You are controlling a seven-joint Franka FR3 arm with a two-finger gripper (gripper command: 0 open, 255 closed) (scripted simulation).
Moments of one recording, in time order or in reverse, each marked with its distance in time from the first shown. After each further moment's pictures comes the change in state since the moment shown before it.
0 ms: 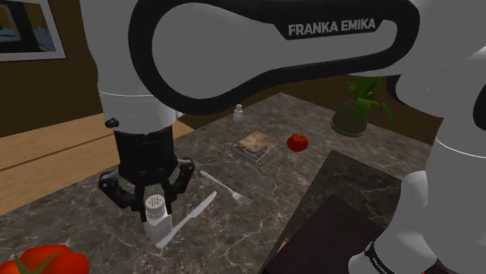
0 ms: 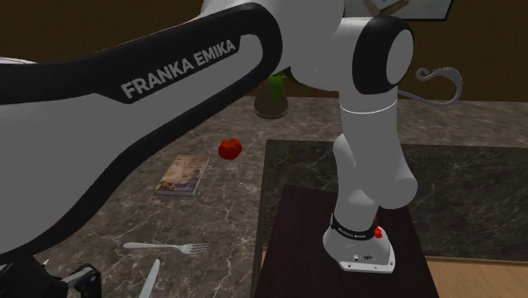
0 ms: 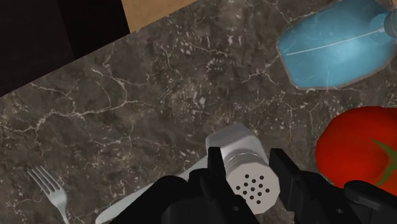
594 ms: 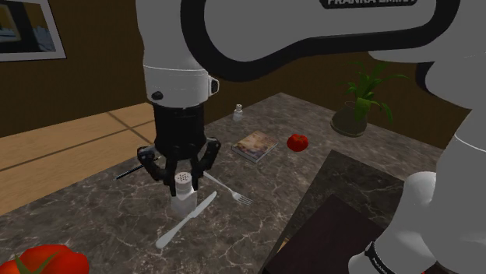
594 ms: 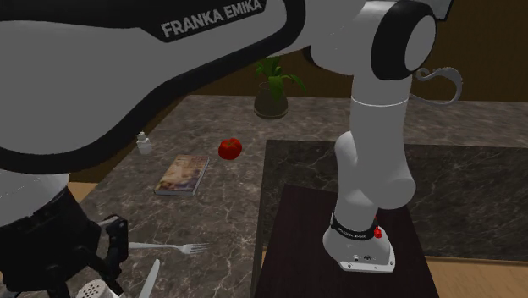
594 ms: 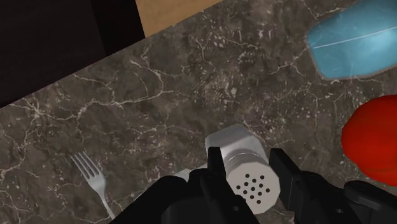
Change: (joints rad) arm -0.072 -0.147 -0.025 -0.119 0.059 -0.026 -0.097
